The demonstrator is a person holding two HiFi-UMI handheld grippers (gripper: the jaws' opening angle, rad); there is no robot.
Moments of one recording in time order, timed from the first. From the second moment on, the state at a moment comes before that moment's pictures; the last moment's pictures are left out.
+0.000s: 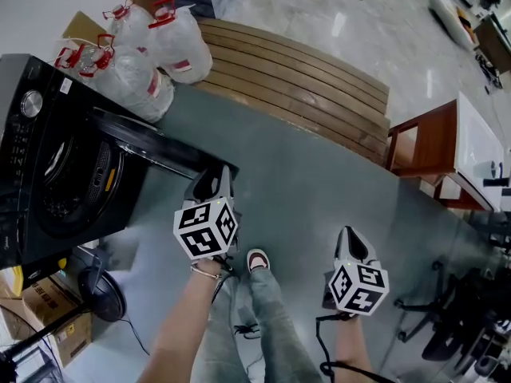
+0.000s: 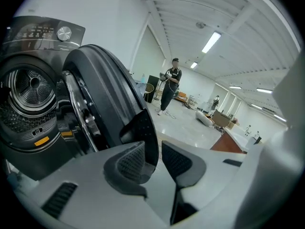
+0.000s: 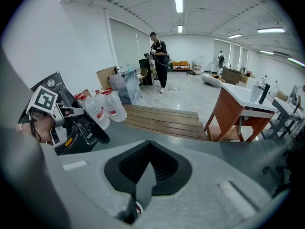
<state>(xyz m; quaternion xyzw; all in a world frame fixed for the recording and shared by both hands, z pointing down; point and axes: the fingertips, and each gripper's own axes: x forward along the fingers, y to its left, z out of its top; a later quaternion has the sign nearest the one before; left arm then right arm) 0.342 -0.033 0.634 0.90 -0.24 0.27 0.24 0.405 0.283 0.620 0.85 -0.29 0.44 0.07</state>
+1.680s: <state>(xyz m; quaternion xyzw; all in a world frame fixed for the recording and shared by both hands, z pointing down) -0.041 -0.138 0.451 0.80 -0.51 0.17 0.26 0.223 -0.016 0.471 0.71 -0.61 0.31 0.16</state>
